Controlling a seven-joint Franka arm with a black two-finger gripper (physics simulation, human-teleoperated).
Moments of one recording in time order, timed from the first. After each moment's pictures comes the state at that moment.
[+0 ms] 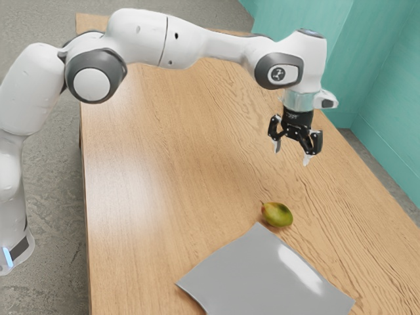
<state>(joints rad) 0.09 0.45 -0.22 -1.22 -0.05 1.84 -0.55</state>
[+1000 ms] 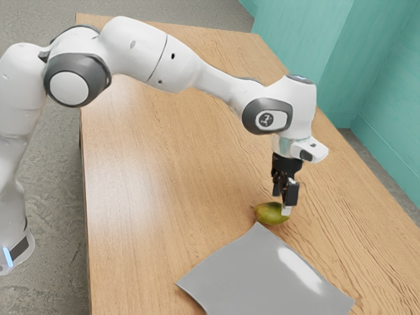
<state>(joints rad) -0.22 0.32 0.03 -1.58 -0.27 2.04 0.10</state>
